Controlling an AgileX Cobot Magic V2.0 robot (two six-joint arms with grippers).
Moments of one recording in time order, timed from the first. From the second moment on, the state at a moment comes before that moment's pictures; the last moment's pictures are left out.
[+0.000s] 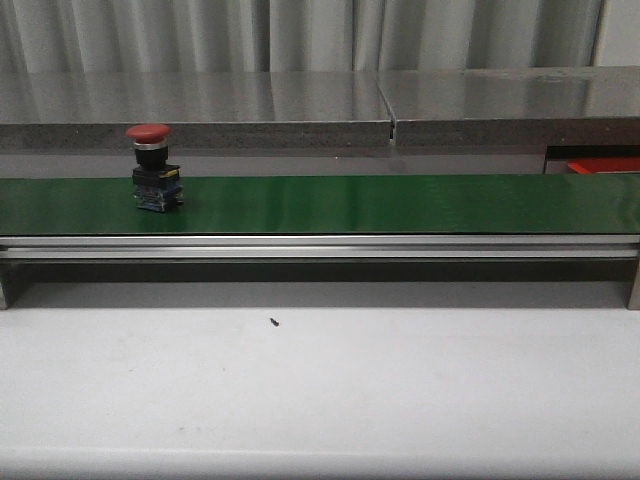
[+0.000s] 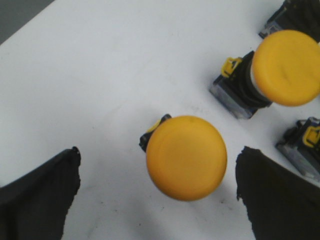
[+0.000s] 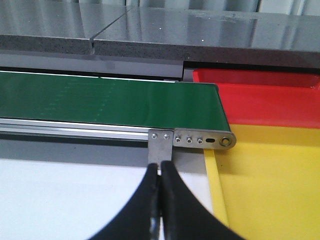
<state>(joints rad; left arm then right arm) 0.63 1.82 -1.15 -0.13 0.50 -0.04 0.00 -0.01 0.03 -0.11 0.17 0.12</state>
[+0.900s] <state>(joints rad) 0.63 1.84 -1.19 -0.16 0.48 -0.04 0.00 -0.01 0.03 -0.11 0.17 0.12</state>
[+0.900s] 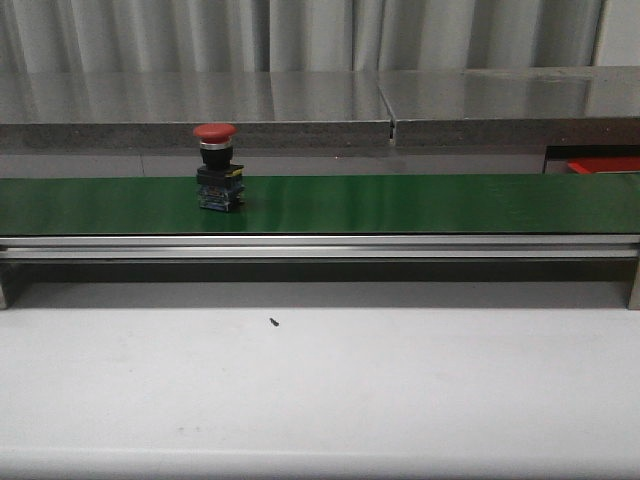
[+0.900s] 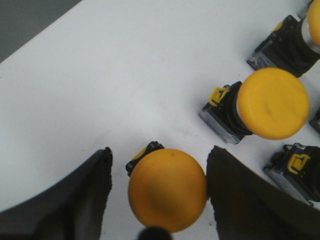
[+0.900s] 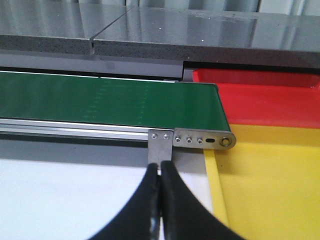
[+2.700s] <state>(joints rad) 0.22 1.73 -1.47 -0.27 0.77 0.01 0.00 -0.01 0.03 -0.11 0.17 0.12</state>
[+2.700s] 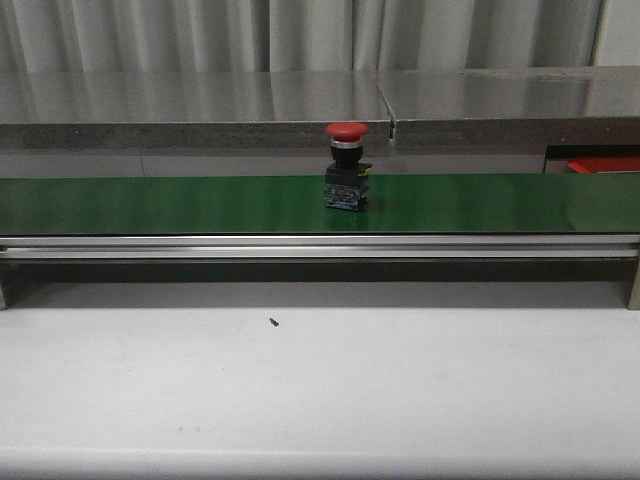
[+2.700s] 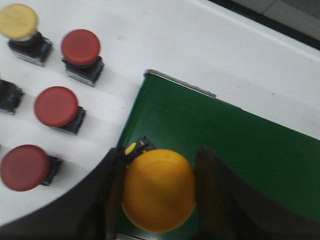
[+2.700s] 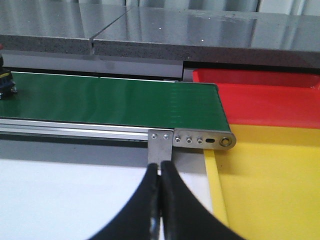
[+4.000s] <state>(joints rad) 0.04 1.65 -1.53 -0.35 0.76 0.22 0.00 -0.01 0.03 -0.11 0.17 0.12</state>
